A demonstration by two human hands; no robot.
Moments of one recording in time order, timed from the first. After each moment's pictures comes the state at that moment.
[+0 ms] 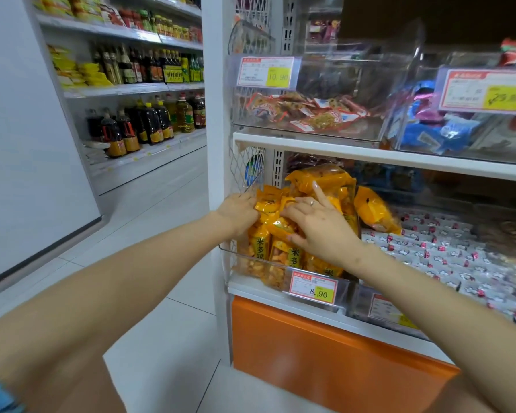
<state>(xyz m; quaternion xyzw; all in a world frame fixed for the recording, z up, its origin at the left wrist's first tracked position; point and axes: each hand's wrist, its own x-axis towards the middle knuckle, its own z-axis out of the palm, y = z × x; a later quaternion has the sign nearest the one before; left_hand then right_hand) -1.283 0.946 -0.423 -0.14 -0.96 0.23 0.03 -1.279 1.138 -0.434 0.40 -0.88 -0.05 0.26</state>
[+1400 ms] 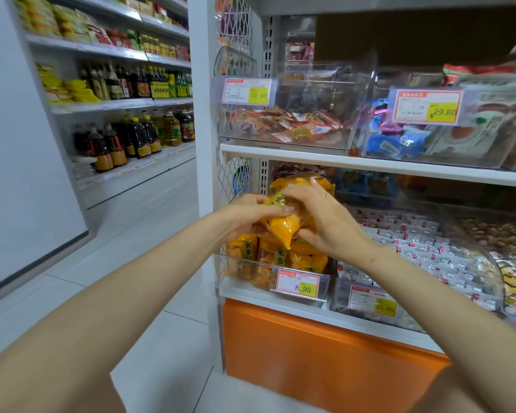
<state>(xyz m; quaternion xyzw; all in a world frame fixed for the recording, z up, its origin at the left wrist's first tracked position) -1.225 0.993 -0.383 -0.03 -0.77 -0.63 -0.09 -1.247 1.177 -0.407 0.47 -0.81 0.17 0.30</state>
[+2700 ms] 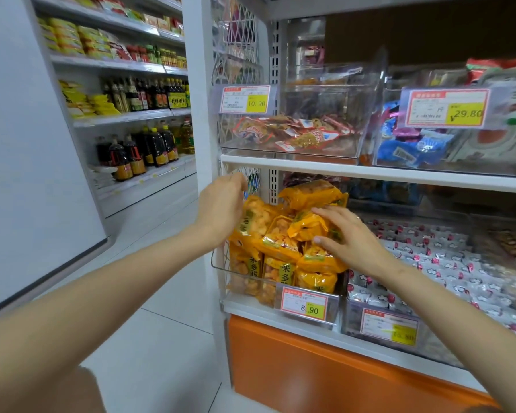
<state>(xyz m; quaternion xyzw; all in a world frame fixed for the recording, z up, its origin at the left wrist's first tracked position) -1.251 0.963 -0.379 0.00 -0.93 -0.11 0.35 -1.296 1.208 -0.438 0.30 -0.90 0.26 0.15</state>
